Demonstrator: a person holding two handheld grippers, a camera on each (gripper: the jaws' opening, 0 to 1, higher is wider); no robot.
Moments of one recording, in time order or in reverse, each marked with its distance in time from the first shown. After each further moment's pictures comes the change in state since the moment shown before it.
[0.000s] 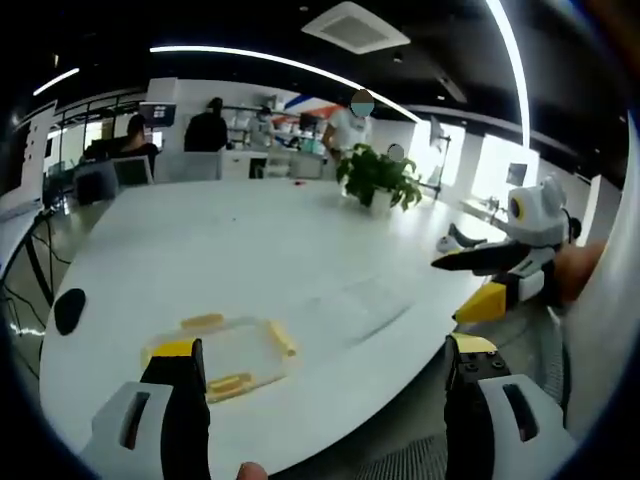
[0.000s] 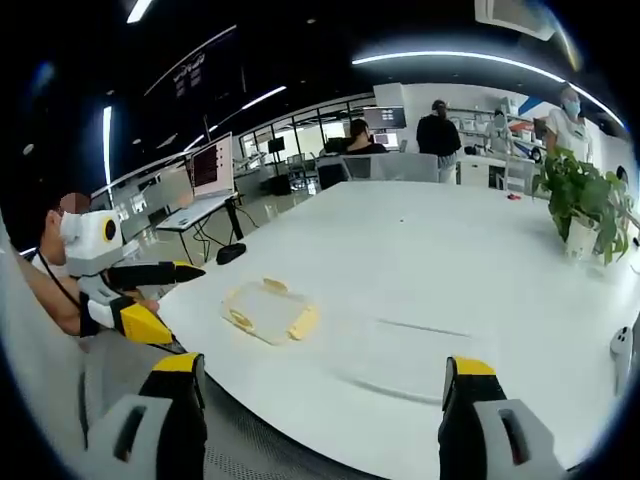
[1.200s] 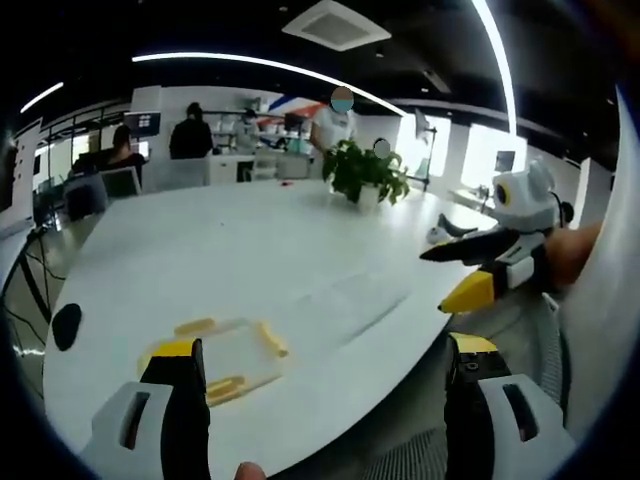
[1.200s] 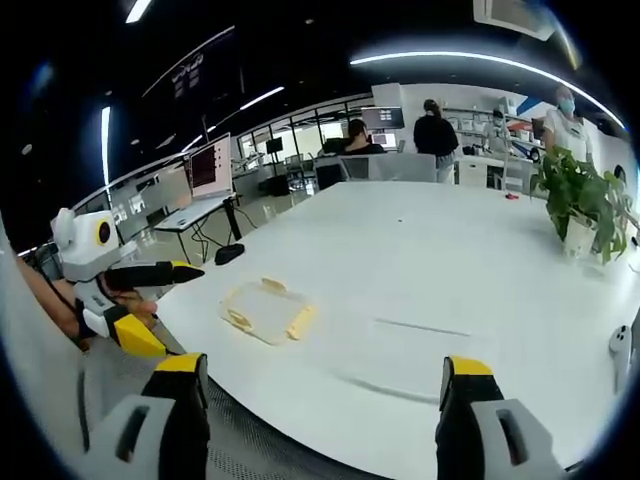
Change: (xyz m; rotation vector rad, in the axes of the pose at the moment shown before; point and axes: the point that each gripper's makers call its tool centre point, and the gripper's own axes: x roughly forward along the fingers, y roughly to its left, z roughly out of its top) left arm 0.000 -0.011 -0.002 0.063 0.007 -0.036; right arm 0.000 -0.001 -0.001 0.002 -0.003 -0.010
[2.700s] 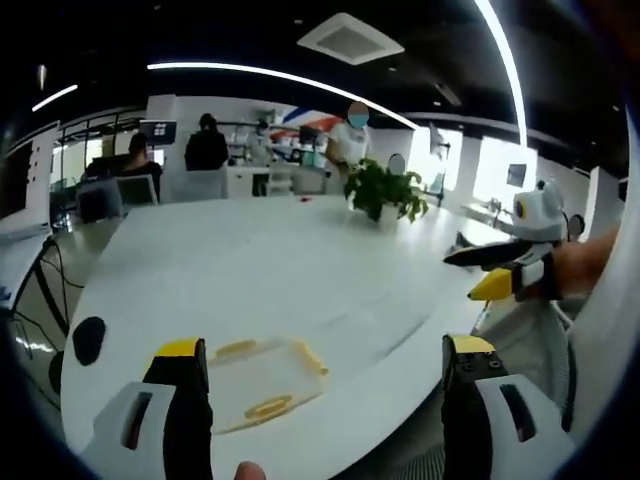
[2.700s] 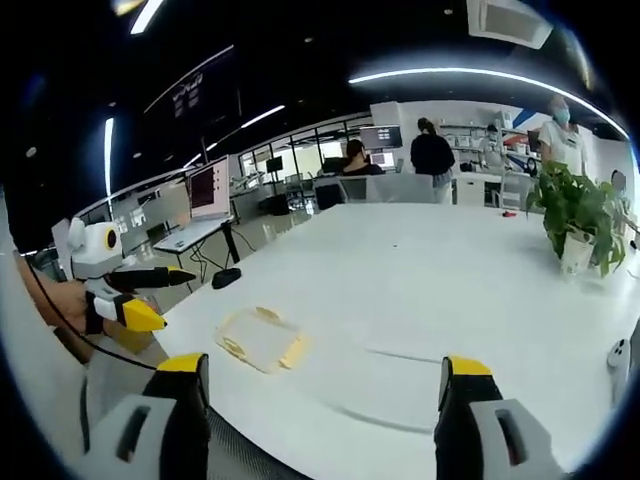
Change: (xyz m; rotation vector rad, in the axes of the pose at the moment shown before) left arm -0.016 0.050 0.028 -0.015 -0.060 0.056; right arm -0.001 -0.011 0.034 -0.005 -0.091 0.000
